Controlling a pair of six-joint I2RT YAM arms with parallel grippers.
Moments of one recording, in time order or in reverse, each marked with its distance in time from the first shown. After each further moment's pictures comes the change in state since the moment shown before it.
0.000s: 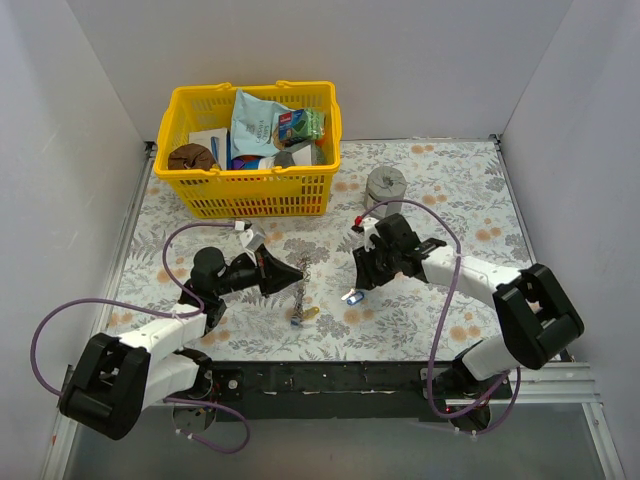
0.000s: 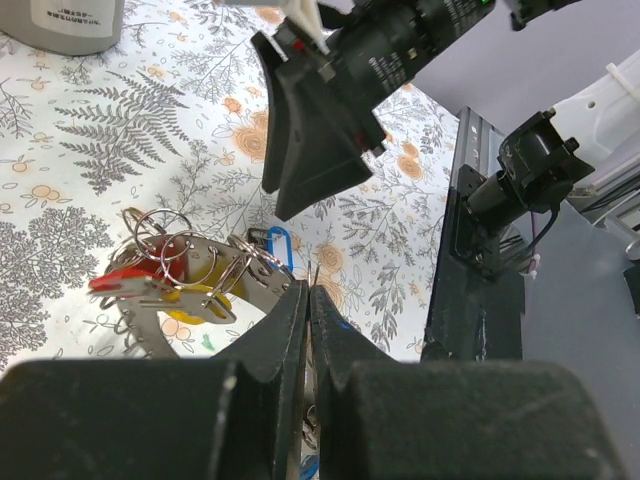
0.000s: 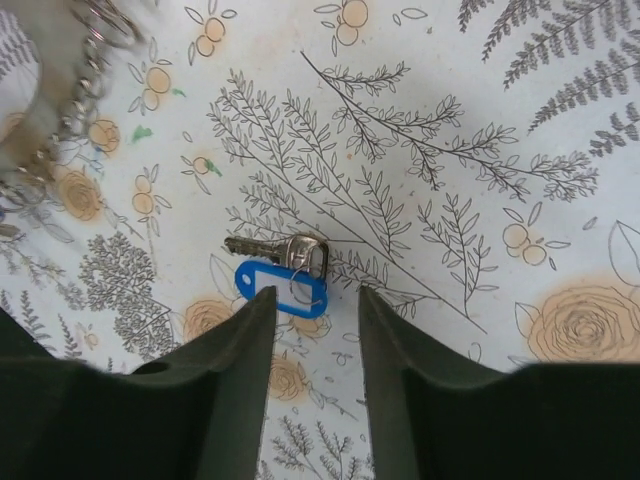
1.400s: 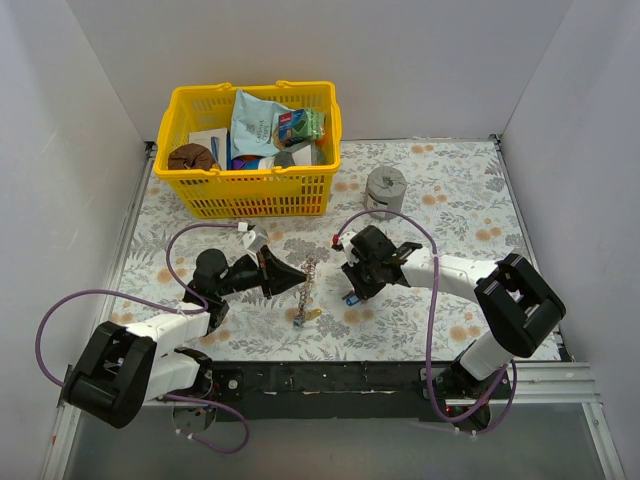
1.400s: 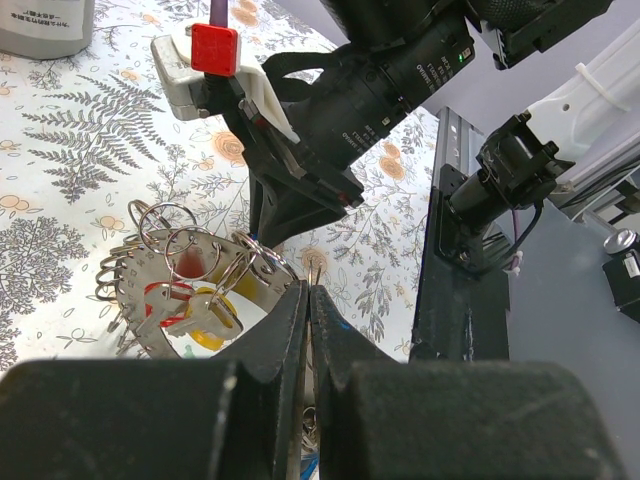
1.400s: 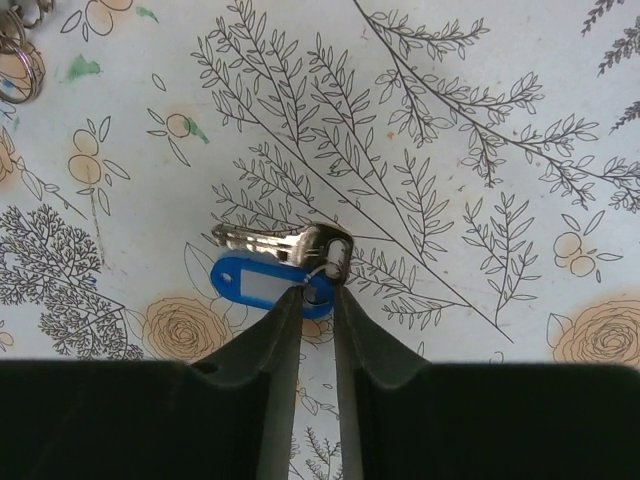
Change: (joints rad) left arm -0.020 0.068 -0.015 0.133 0.020 -0.040; right arm 0.158 0.060 0.053 -0.095 0.188 -0.093
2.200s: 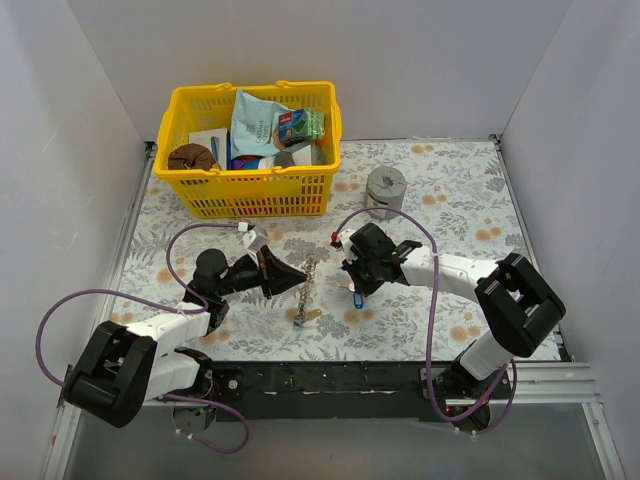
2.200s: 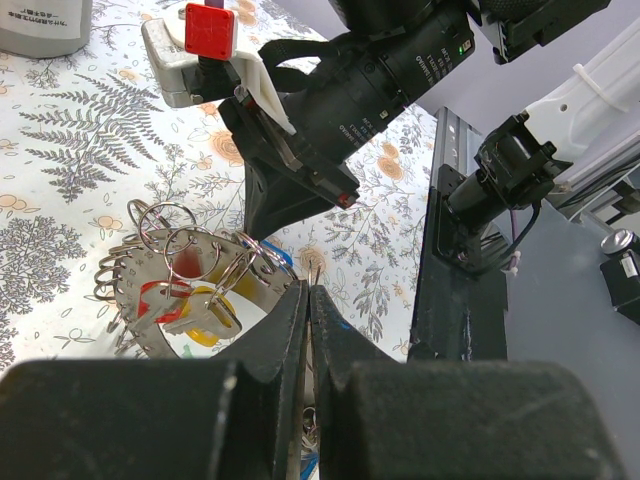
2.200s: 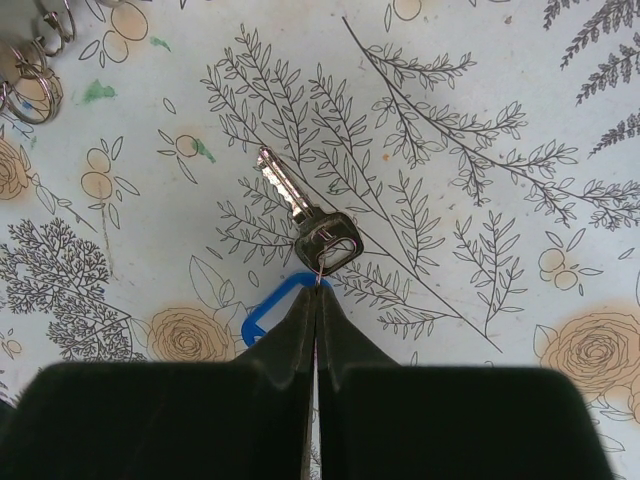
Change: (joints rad) left arm 0.000 0.003 0.000 0.005 0.003 -0.006; right arm 0.000 0.003 0.018 0.009 0.001 -0.012
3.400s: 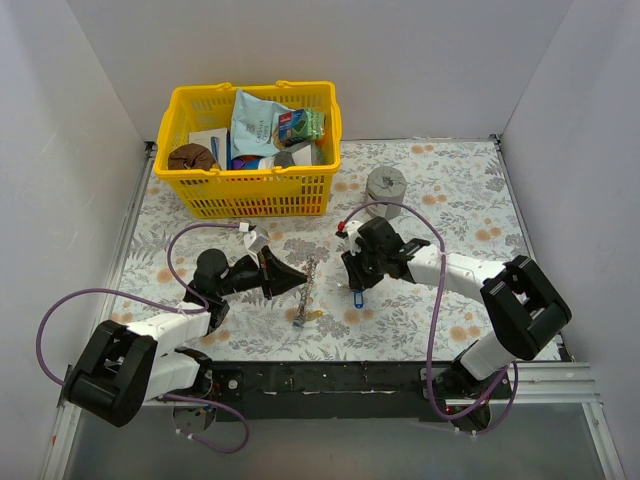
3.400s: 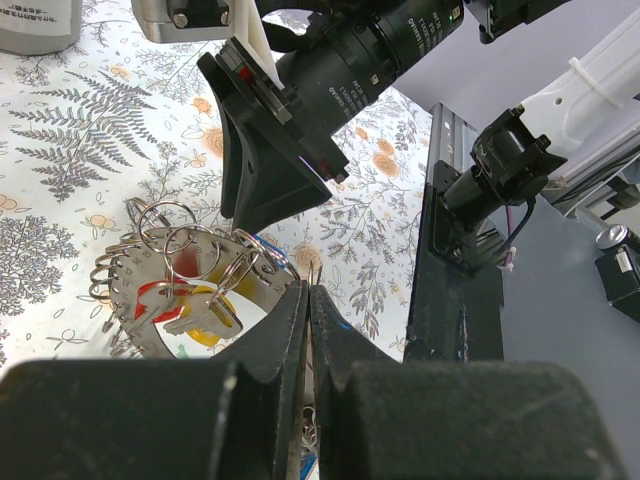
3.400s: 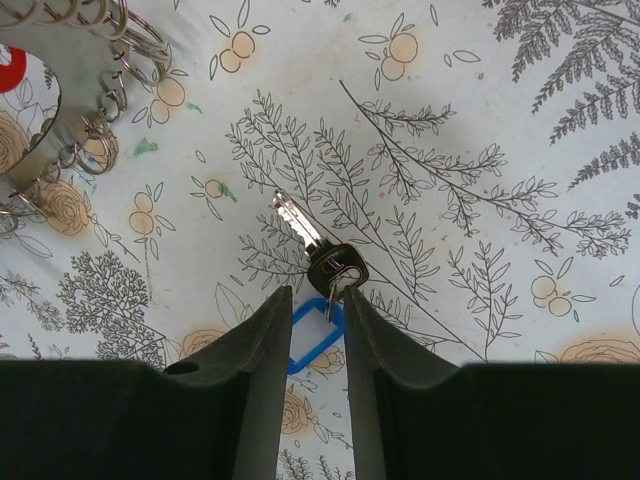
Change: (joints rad) left arm -0.005 0.005 0.000 0.002 0.009 0.000; right arm -0.059 -0.028 -0.017 0.089 -0.093 0.054
